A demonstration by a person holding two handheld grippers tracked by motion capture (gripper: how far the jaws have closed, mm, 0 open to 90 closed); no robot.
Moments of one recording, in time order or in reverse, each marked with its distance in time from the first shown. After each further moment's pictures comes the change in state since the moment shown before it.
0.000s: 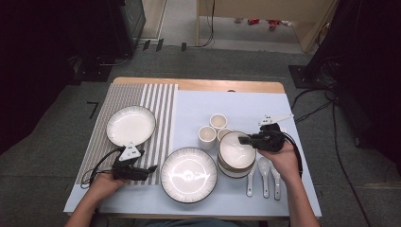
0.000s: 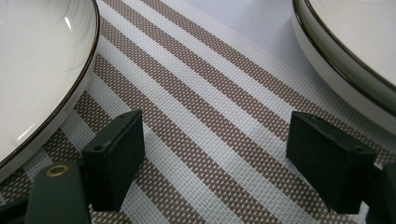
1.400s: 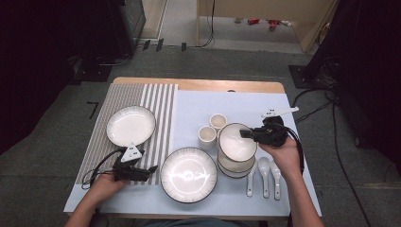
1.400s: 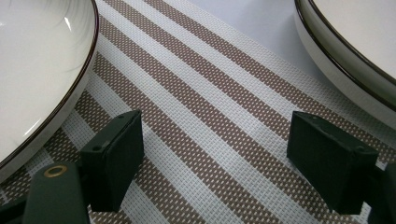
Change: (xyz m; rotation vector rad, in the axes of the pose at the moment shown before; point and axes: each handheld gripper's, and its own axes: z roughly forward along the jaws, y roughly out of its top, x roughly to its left) left arm -0.001 0.000 0.000 0.001 0.005 -0.004; right arm 0.007 0.022 -0.016 -0.030 -0.033 0.065
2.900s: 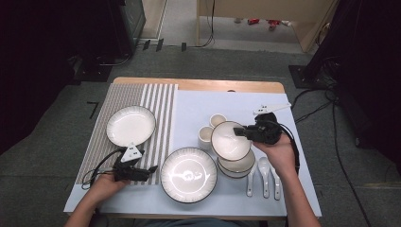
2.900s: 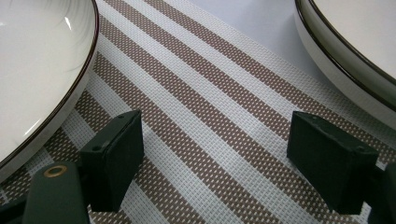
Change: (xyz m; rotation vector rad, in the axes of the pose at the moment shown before) left arm 0.000 0.000 0.000 -0.002 0.001 -0.002; right arm 0.026 0.021 0.005 0.019 -0.032 -0.045
